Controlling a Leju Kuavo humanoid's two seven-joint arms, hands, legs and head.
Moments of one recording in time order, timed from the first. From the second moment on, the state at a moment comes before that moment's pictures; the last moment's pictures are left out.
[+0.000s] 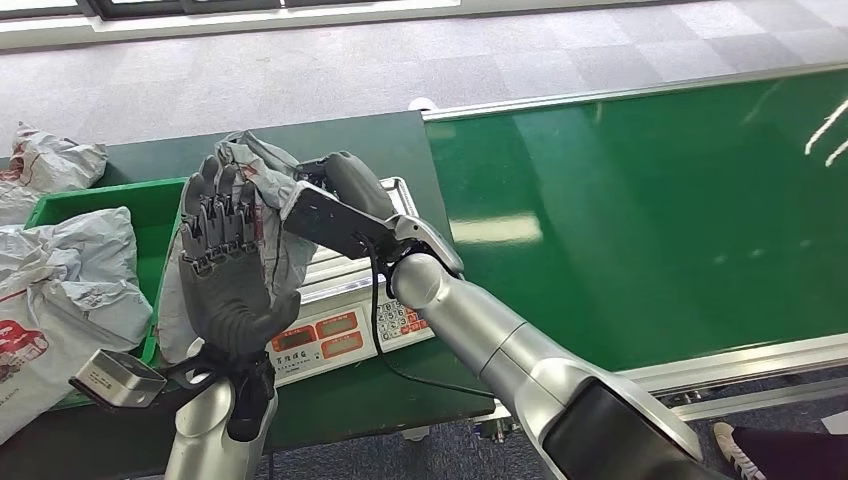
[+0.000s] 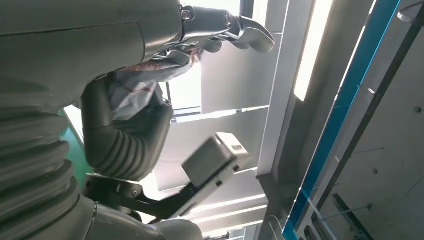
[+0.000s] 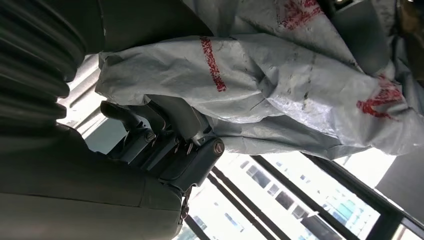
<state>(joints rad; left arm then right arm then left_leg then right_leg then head) -0.16 -0.30 -0.15 -1.57 0.00 -0.20 -0.70 -0.91 0.37 0.74 -0.65 0.05 -0.16 -0.45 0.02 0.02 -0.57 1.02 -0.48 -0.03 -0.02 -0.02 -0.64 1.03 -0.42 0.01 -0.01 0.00</state>
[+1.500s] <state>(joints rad) -0.16 -0.30 -0.16 -1.56 -0.05 -0.14 -0.70 -0.75 0.36 0.25 -0.85 1.02 -0.70 -0.06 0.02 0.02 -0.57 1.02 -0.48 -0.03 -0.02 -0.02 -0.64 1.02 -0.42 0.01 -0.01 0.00</state>
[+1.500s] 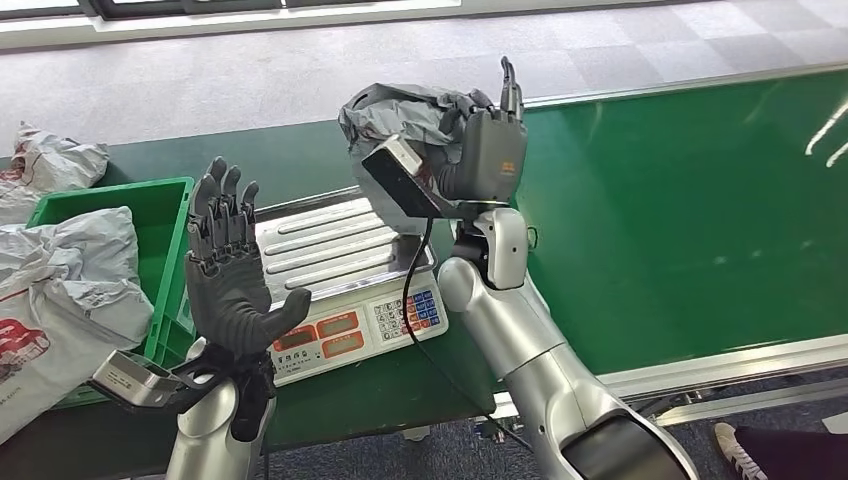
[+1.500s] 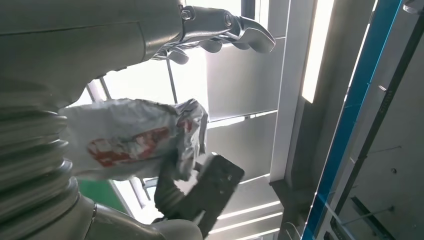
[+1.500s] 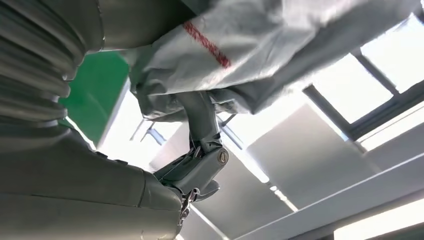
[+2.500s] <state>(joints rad) -0.16 -0.30 -0.16 -1.57 -0.05 -0.13 -0.70 -0.82 0.37 0.29 -0.65 0.44 -0.46 -0.43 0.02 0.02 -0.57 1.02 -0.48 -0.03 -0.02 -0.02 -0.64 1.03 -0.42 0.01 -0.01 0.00</state>
